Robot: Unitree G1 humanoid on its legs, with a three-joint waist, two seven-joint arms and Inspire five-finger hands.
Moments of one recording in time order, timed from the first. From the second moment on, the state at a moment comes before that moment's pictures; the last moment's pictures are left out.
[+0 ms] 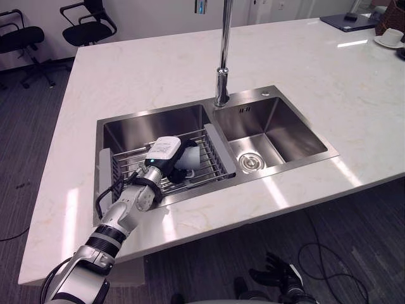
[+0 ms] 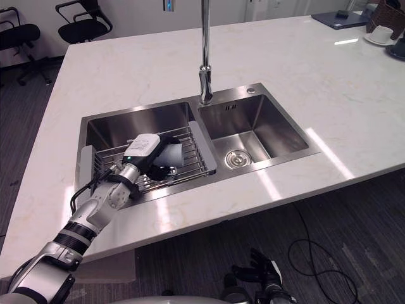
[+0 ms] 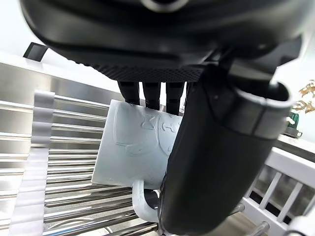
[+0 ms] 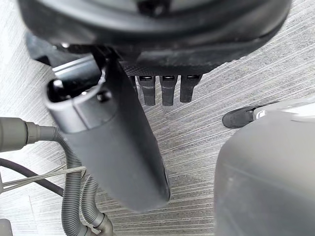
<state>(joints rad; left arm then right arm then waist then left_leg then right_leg) -0.41 0.48 -0.34 0.35 0.69 -0.12 0.08 0.20 -0.17 -0.01 0.88 0.17 -0.16 0.04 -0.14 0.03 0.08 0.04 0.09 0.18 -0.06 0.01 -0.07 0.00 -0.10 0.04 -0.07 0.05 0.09</state>
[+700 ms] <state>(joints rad) -0.21 0.26 -0.25 -0.11 0.38 -0.13 0.12 0.21 -0.16 -0.02 0.82 0.17 -0.16 0.04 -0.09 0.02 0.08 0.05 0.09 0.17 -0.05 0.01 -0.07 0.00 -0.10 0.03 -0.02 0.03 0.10</state>
